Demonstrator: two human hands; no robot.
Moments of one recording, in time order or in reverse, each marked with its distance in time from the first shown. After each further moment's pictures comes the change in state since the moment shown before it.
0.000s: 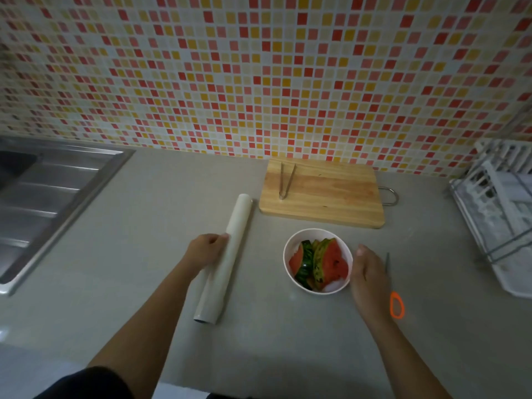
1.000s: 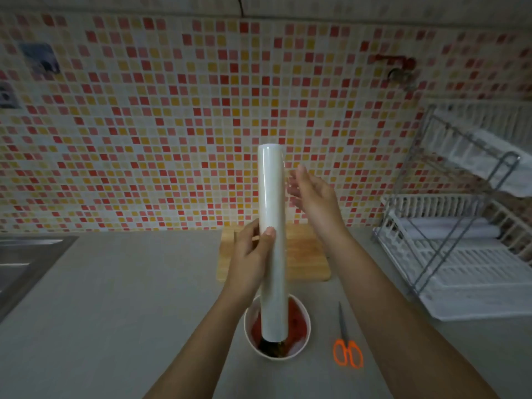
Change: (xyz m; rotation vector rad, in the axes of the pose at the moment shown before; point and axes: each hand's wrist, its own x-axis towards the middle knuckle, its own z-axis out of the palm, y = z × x) left_hand -0.107 0.209 0.009 -0.798 -0.087 0.676; right_hand 0.084 -0.226 -0.098 0.653 -0.101 -0.247
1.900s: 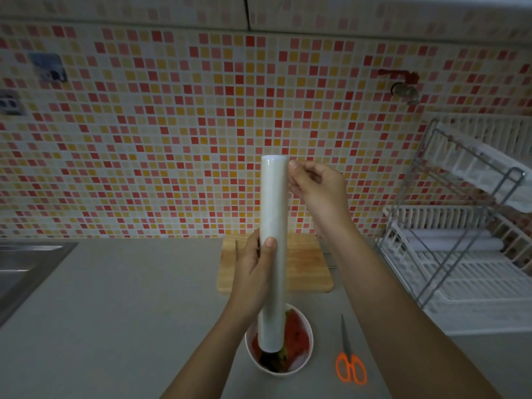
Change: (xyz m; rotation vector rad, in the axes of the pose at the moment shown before) left_hand -0.004 0.004 -0.002 0.077 0.017 0.050; right_hand 0.007 -0.043 0.013 0.137 0.097 -0.107
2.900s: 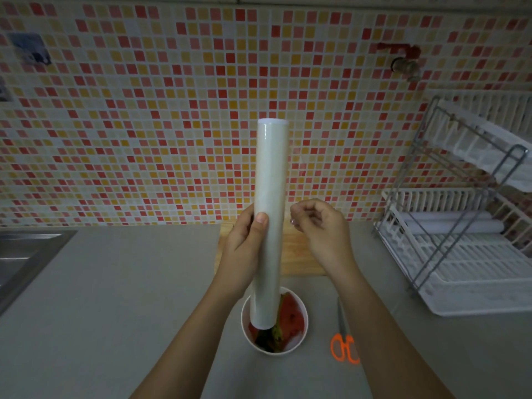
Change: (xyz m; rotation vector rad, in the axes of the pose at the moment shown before) left_hand 0.004 0.015 -0.003 -0.060 -0.084 0.068; right_hand -0.049 0.062 -0.045 -0.245 -0.089 -0.082
